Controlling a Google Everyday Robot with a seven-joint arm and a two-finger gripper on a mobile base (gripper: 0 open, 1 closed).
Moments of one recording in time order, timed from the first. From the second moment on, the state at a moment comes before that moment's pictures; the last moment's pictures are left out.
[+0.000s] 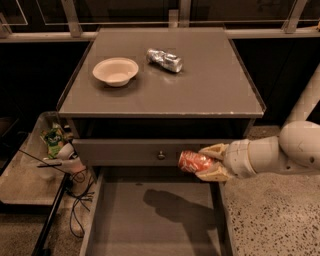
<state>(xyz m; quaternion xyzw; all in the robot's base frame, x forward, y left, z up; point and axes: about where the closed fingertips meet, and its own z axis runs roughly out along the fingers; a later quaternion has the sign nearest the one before) 0.491 -0.149 0.706 -0.58 0.71 0.17 0.38</state>
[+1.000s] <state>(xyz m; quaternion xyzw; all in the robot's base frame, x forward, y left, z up) 0.509 -0.203 0.908 -0.59 0.65 0.05 0.48</state>
